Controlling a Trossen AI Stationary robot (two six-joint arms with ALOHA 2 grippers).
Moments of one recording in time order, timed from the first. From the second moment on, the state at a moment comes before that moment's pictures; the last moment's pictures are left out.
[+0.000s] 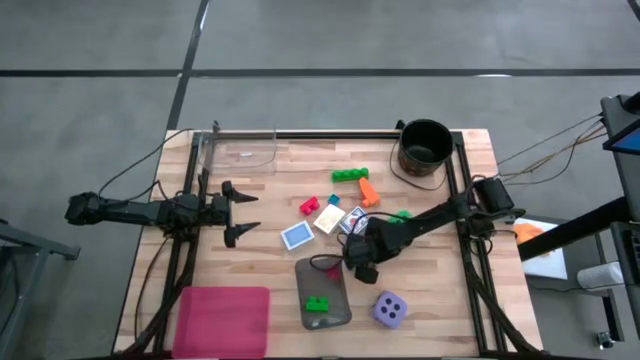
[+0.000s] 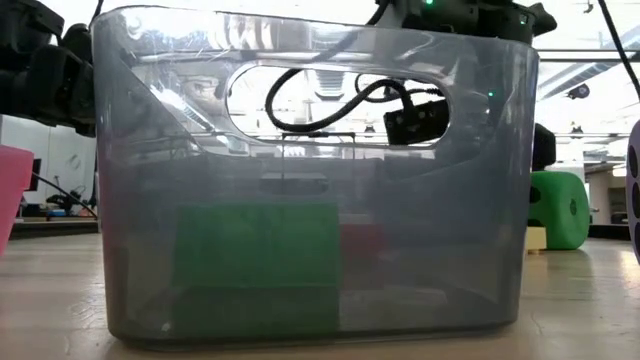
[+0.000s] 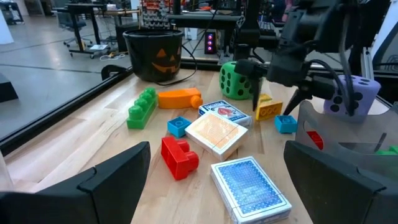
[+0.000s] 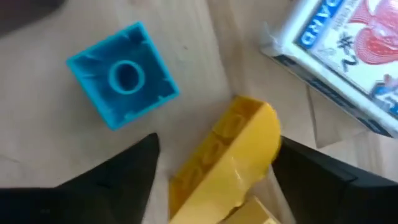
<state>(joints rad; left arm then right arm) -0.06 0.23 0.00 0.05 -0.21 -0.05 0.28 1.91 1.17 -0.74 0.19 0.57</state>
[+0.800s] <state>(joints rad) -0.06 0.23 0.00 0.05 -0.21 -0.05 0.32 1.77 1.19 -0.76 0.37 0.50</state>
